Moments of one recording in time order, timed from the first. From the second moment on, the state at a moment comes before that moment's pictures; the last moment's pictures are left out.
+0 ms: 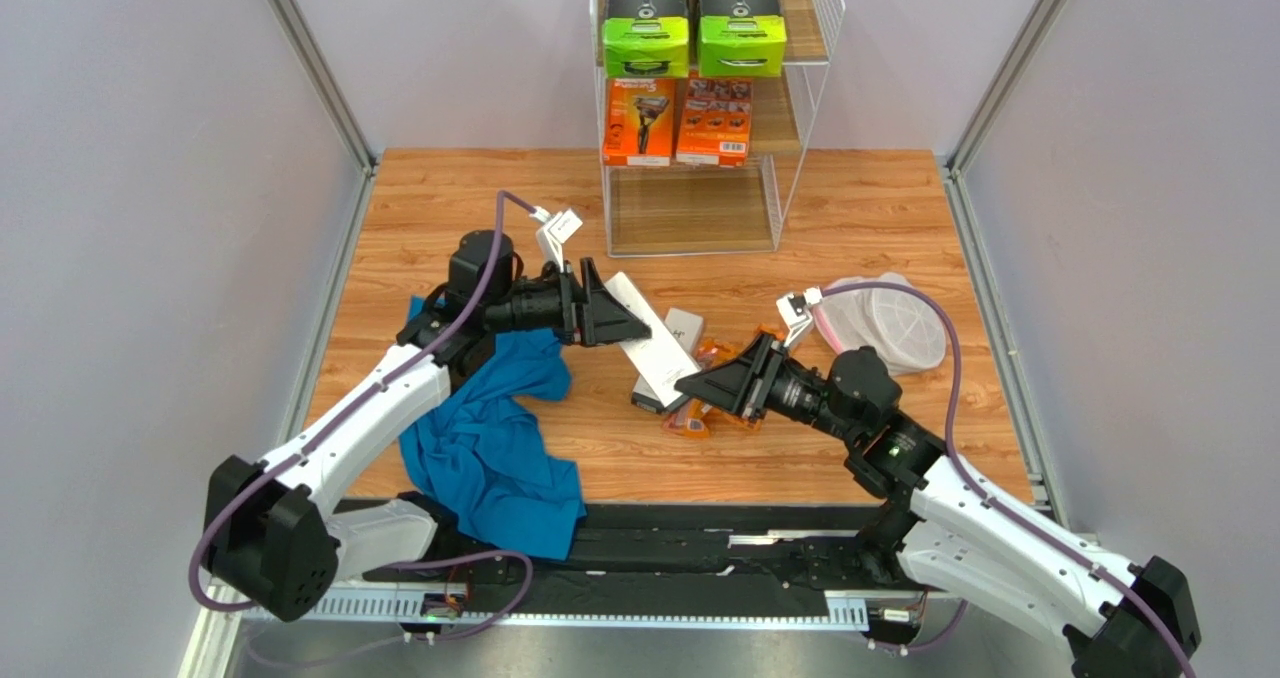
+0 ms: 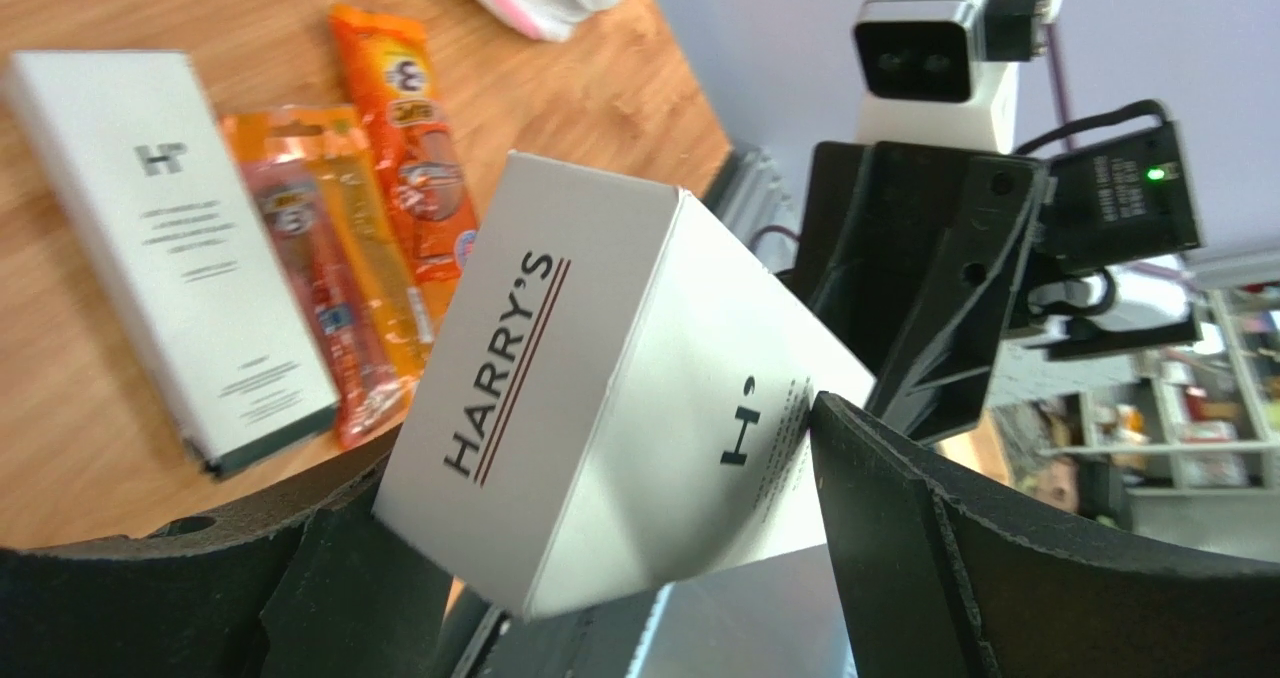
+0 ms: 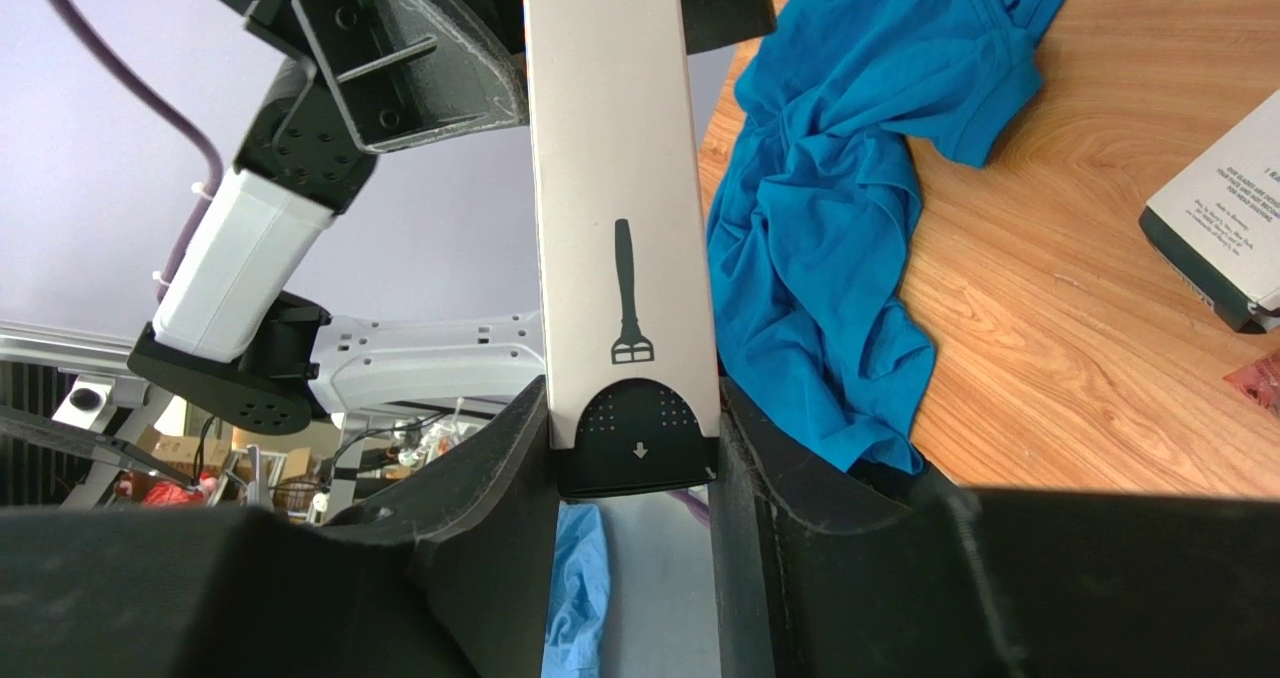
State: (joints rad) left arm -0.47 1.18 0.87 -0.01 0.80 -0.70; right arm 0.75 0.73 0.45 0.23 -0.34 1.13
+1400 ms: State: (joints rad) left arm -0.47 0.66 0.86 -0.81 -0.04 -0.43; right arm 0.61 1.24 0.64 0.24 -0.08 1.14
